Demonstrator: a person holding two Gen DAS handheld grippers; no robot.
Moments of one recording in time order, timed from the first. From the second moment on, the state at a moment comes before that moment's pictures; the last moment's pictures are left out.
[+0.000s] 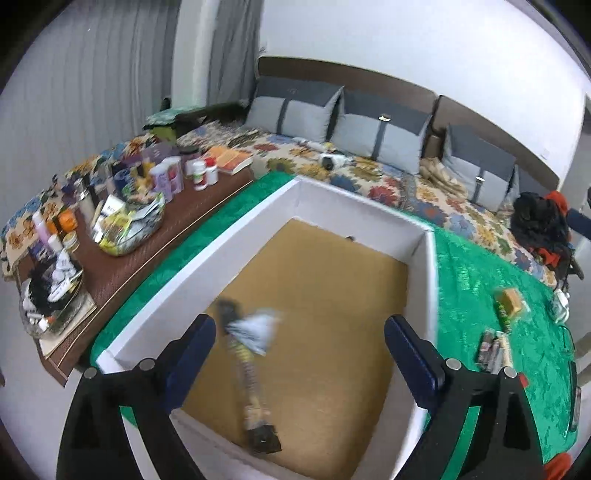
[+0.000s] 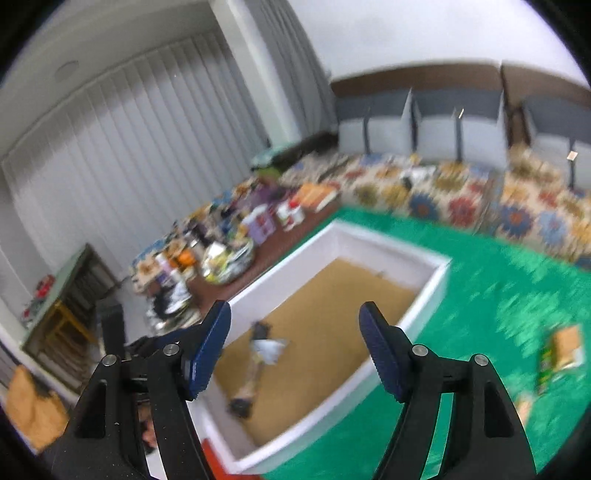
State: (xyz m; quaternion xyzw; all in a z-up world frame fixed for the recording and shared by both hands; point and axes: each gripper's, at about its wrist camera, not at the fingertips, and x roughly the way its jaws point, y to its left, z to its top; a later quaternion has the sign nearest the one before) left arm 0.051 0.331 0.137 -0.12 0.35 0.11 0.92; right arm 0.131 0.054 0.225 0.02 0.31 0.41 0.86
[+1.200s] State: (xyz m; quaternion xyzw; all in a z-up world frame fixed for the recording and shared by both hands) left arm 0.181 0.034 -0.052 0.02 0.46 -0.06 0.89; right arm 0.096 -0.302 -0.053 -0.02 0.43 0.05 0.90
